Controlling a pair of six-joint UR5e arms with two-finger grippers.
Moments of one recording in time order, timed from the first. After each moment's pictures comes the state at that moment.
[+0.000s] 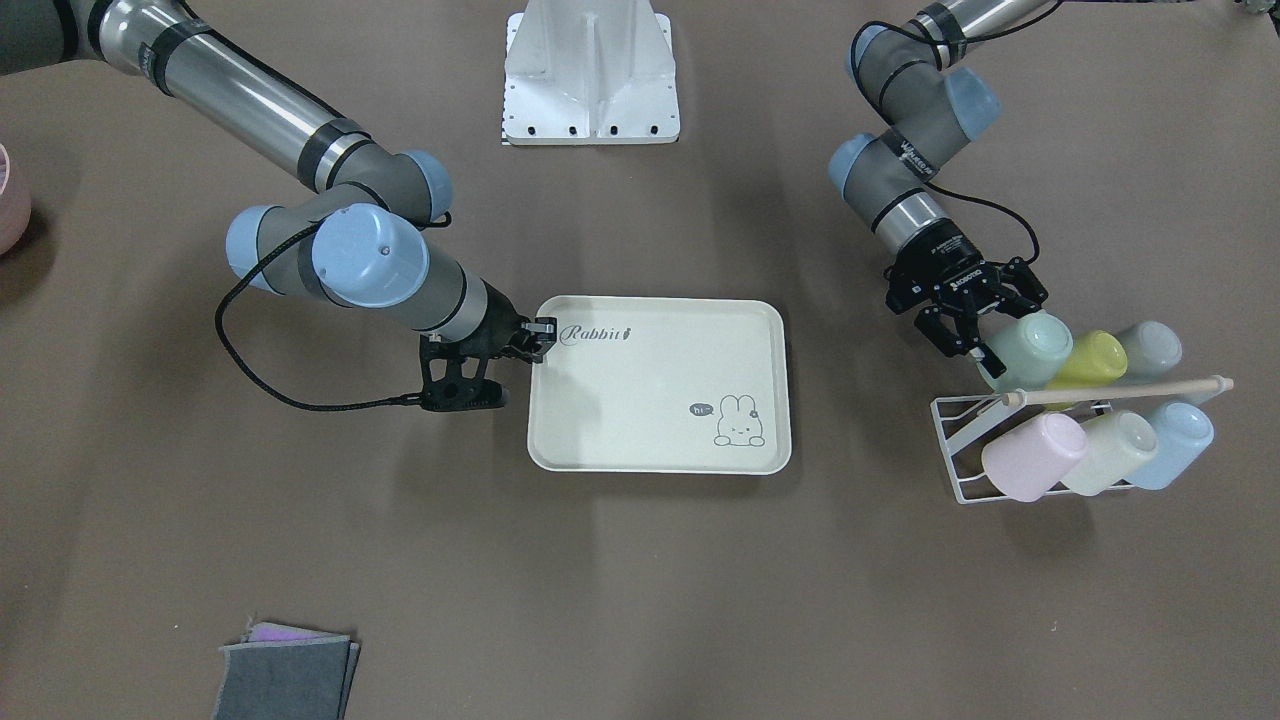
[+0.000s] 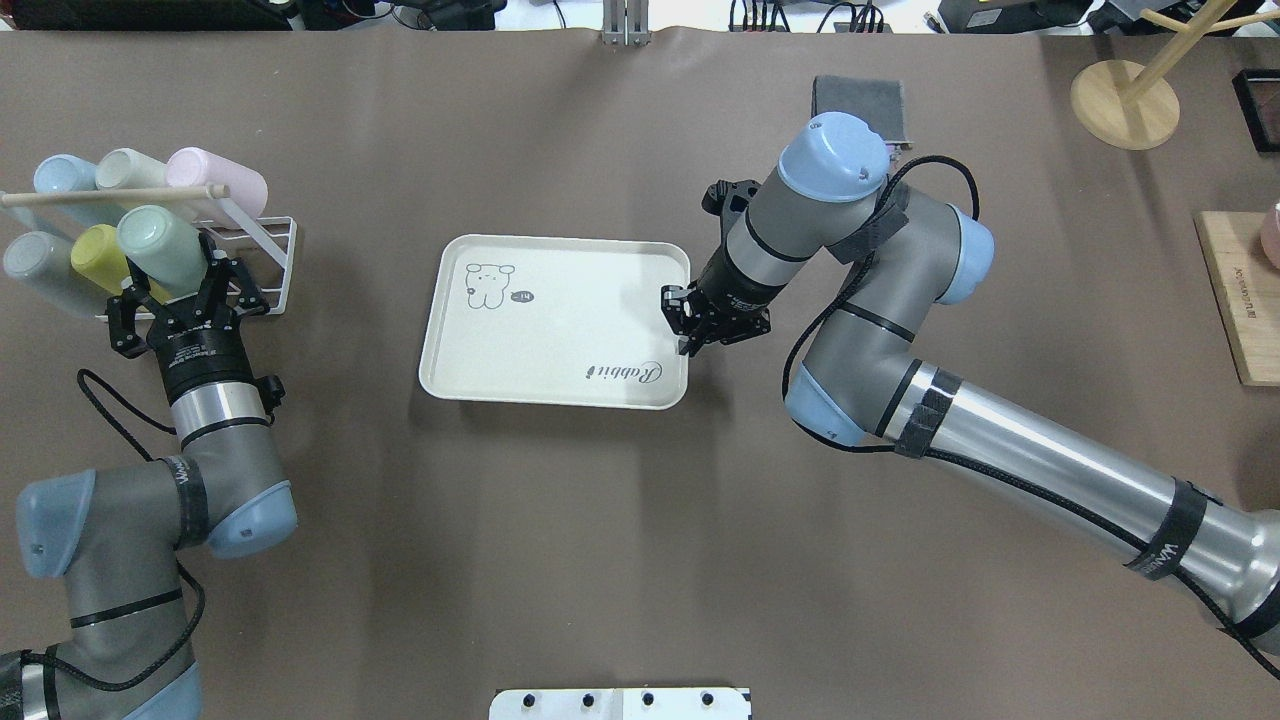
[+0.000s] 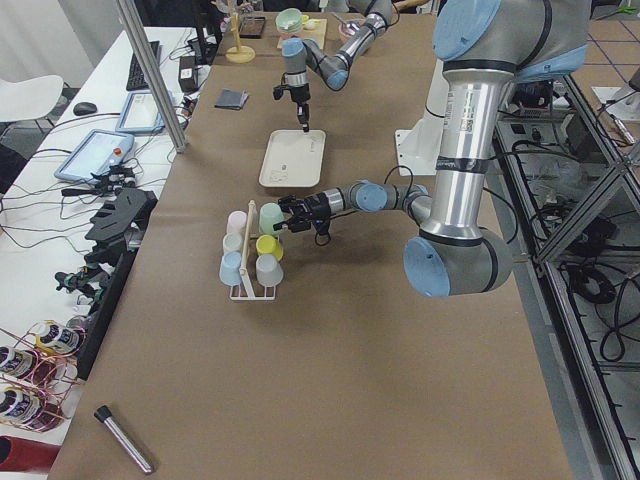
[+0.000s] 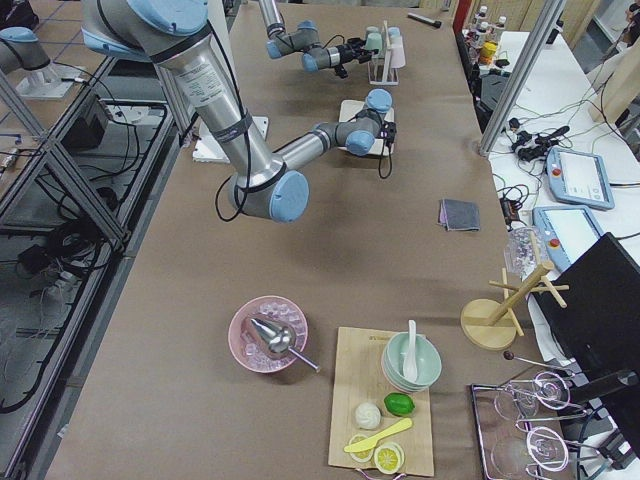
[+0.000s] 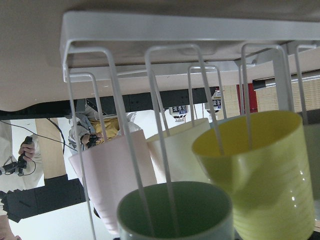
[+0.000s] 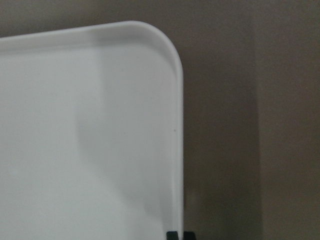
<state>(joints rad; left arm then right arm) -0.37 -1.70 -1.76 -1.28 -0.27 0.98 0.67 -0.87 1.31 -1.06 2.29 1.28</state>
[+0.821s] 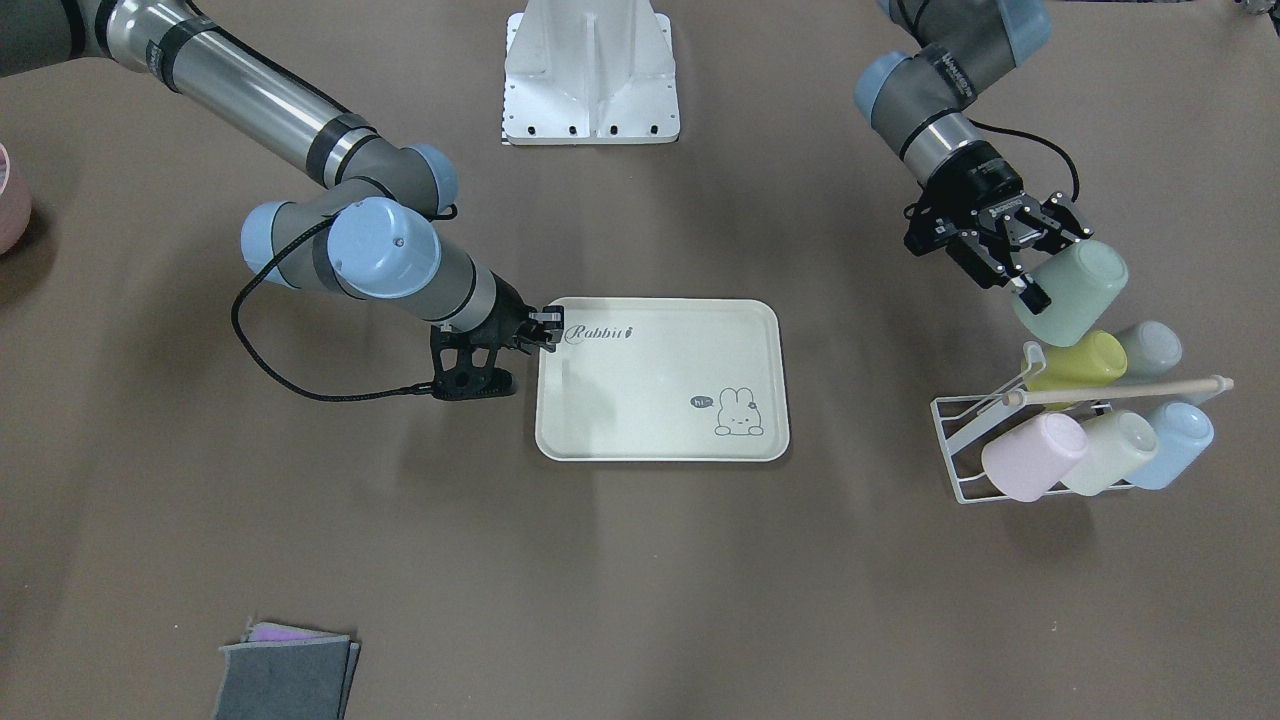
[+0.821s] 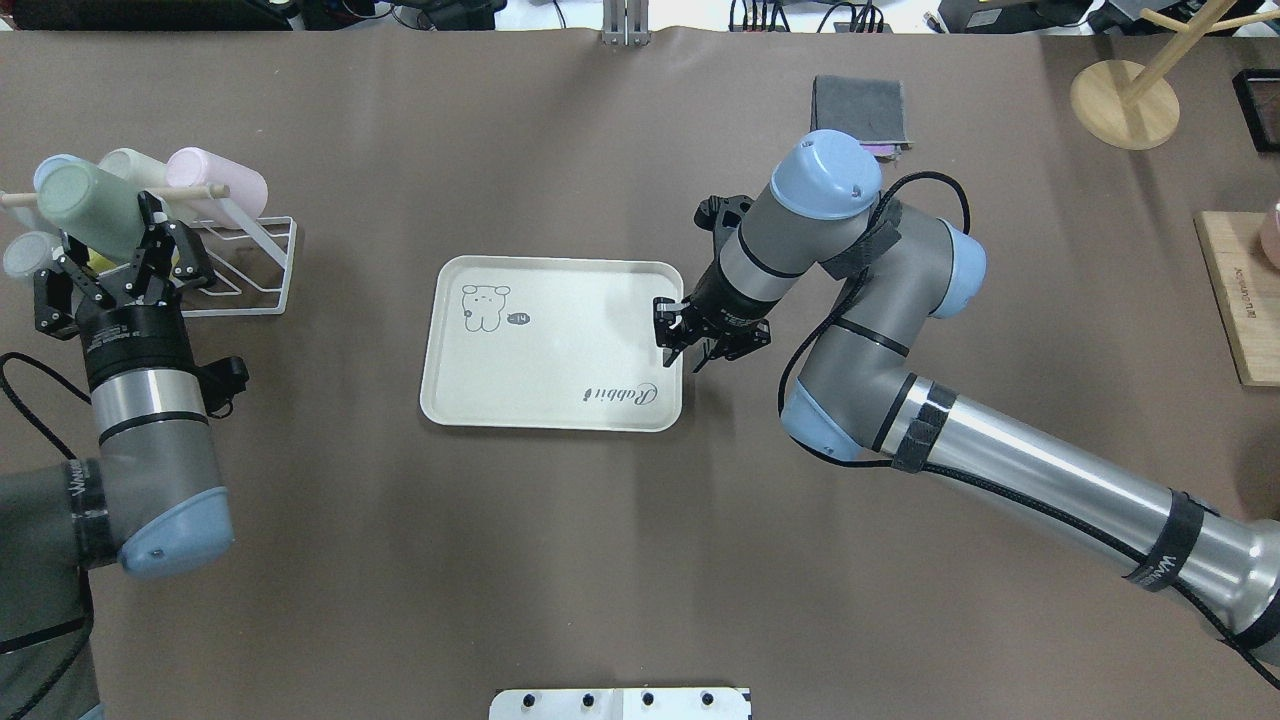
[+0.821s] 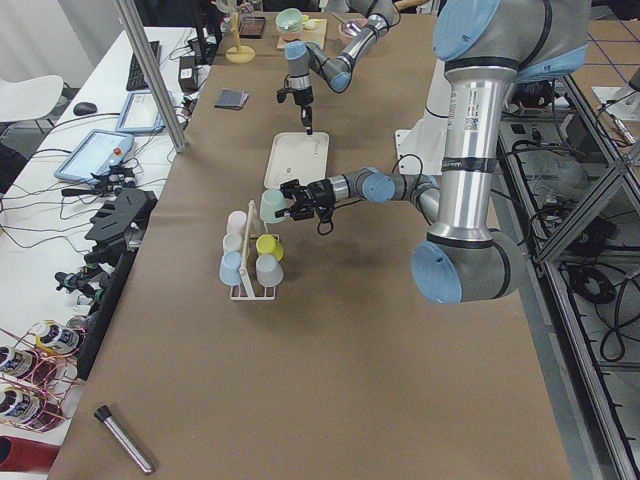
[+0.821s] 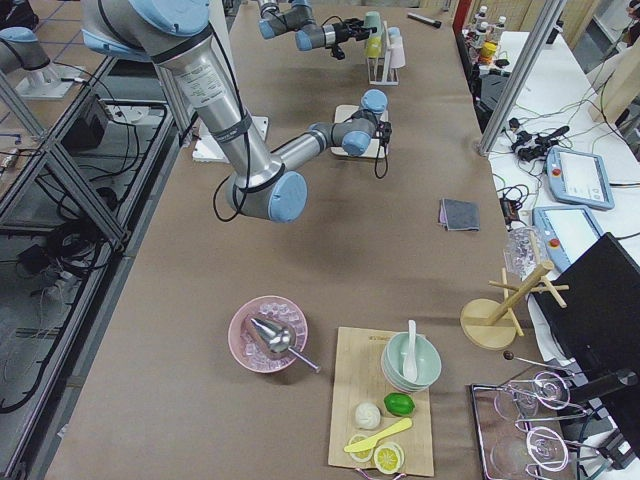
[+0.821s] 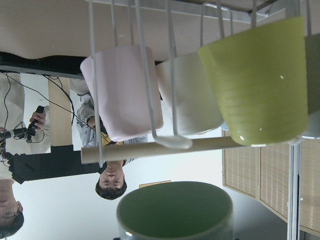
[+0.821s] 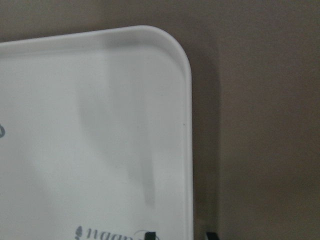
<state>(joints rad) -0.38 -1.58 -2.05 -1.29 -0.25 0.98 0.65 -0.88 1.32 -1.05 2.29 1.28</state>
